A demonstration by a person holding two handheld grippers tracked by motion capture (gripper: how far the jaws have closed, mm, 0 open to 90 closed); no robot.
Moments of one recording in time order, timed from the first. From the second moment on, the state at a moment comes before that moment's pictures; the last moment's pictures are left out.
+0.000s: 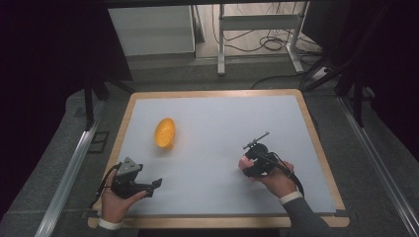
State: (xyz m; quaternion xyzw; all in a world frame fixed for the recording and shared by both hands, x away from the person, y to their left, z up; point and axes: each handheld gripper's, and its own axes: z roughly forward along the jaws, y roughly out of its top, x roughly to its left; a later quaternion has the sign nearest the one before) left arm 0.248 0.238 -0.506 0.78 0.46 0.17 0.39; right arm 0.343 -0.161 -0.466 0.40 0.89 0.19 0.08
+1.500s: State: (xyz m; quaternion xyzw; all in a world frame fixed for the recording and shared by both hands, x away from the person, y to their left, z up) left arm 0.249 0.232 -0.511 0.79 0.45 0.16 0.38; right arm 0.412 -0.089 -0.419 0.40 0.88 0.25 0.08
